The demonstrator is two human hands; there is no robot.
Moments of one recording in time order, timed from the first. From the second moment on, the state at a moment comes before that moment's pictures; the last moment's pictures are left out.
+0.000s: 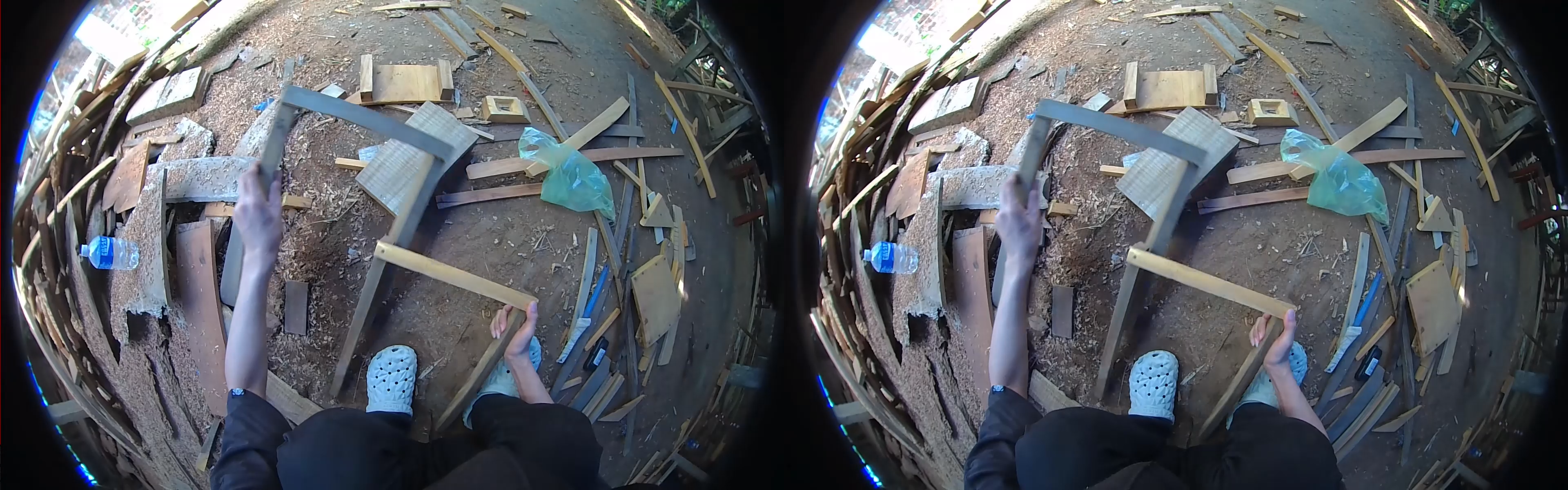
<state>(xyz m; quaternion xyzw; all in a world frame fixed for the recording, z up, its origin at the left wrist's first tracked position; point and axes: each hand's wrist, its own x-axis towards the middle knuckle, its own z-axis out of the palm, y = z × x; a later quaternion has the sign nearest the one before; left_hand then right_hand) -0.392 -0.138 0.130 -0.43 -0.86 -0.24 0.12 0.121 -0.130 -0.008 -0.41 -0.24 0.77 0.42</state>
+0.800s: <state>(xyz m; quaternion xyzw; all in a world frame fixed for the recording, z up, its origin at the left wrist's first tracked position) -0.338 -0.175 0.243 -0.34 -0.78 -0.52 0.07 -0.028 0.004 0.178 -0.21 -0.63 0.60 0.46</state>
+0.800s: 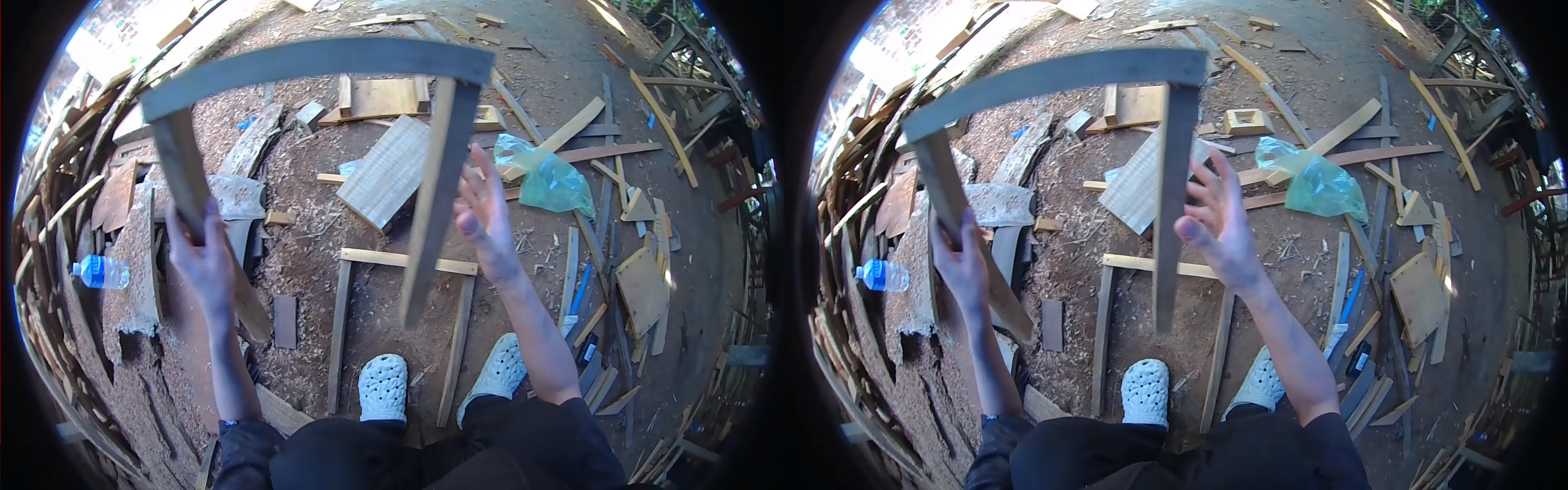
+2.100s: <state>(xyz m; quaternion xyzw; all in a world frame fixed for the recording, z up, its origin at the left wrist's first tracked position) -0.231 -0.152 0.165 -0.51 -0.69 -0.52 0.02 0.059 -0.023 0.136 -0.30 -0.46 0.67 0.50</state>
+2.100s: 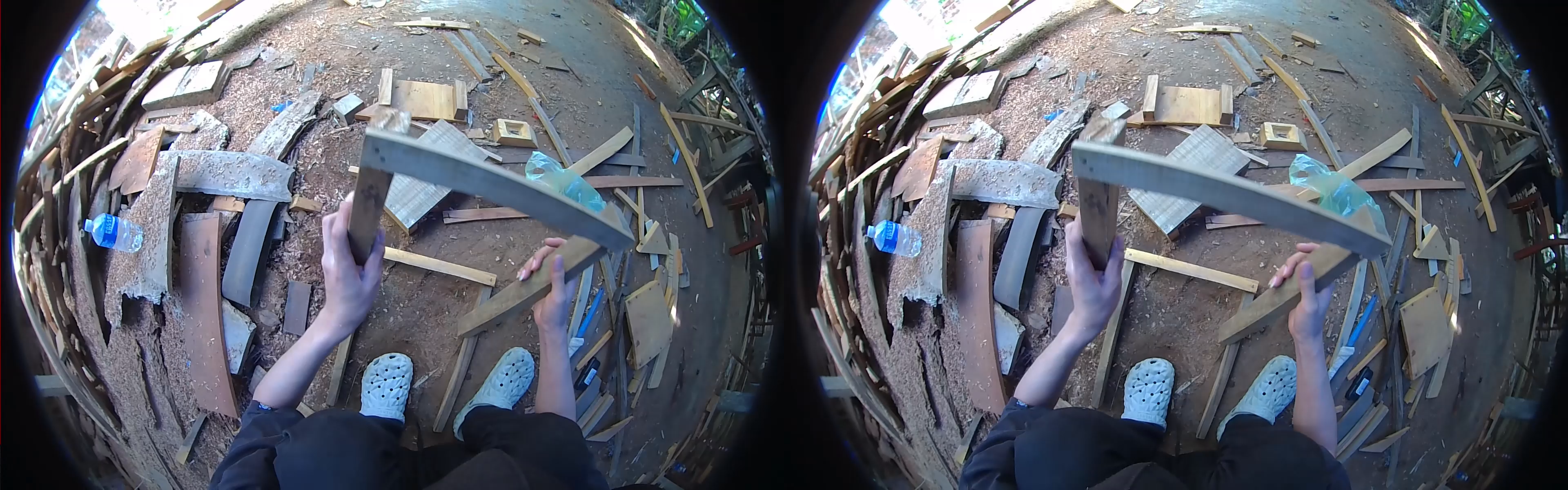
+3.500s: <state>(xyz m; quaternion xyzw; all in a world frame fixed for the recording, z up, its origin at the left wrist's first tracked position) -0.148 -0.153 0.230 -0.66 -0.62 -0.40 0.13 0.039 -0.003 0.339 -0.28 -0.85 0.32 0.32</state>
